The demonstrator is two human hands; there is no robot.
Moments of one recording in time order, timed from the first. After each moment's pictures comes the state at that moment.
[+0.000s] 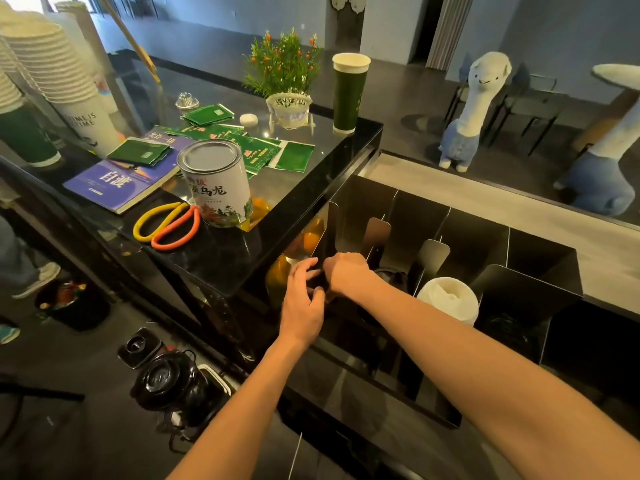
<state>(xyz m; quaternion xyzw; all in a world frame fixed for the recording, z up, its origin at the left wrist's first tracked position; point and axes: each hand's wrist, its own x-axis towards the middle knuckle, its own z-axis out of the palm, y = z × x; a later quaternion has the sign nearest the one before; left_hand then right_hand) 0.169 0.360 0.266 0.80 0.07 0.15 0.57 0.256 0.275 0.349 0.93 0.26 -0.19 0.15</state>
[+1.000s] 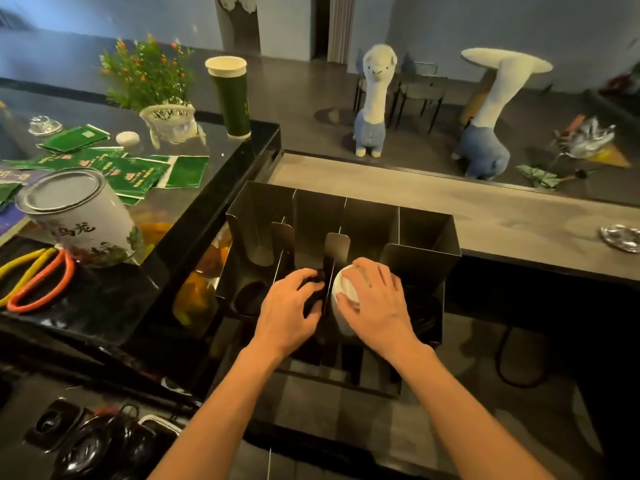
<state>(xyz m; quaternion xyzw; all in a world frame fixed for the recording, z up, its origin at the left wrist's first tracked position) 0.187 0.272 0.292 0.94 -0.20 0.13 0.25 0.163 0.086 0.327 0.98 0.07 0.12 -0.15</state>
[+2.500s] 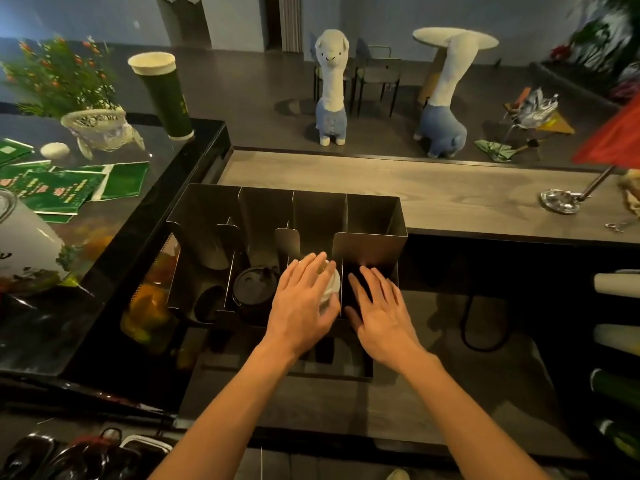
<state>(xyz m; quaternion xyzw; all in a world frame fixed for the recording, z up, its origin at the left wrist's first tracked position) 0.177 0.186 0.301 0.92 -0.28 0.15 0.21 0.123 0.015 0.302 1.00 0.01 0.01 -0.07</state>
